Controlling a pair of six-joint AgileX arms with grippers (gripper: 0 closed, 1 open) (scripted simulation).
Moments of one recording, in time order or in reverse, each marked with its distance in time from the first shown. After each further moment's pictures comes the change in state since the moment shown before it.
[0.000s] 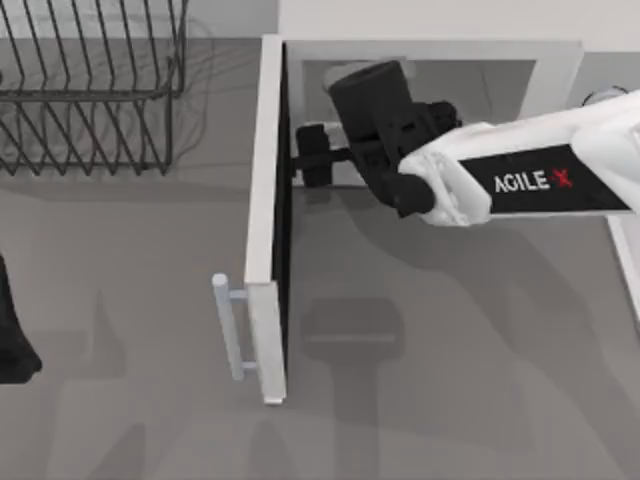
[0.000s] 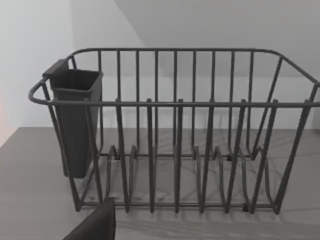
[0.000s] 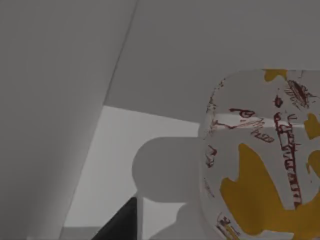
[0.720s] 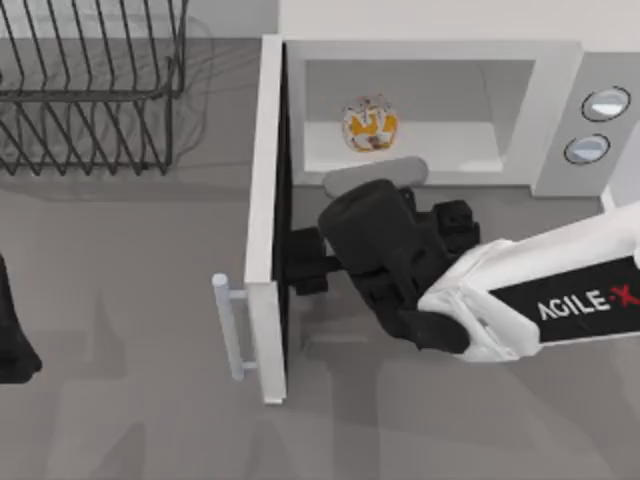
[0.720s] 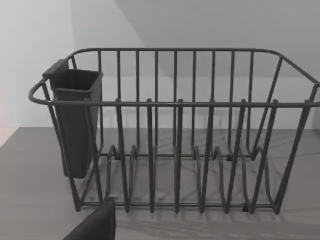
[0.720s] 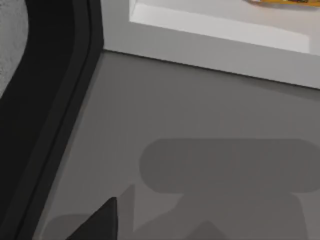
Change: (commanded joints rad) left arm 0.000 0.000 0.000 0.000 0.000 0.000; right arm 0.169 -0.262 -0.481 0.127 0.147 0.145
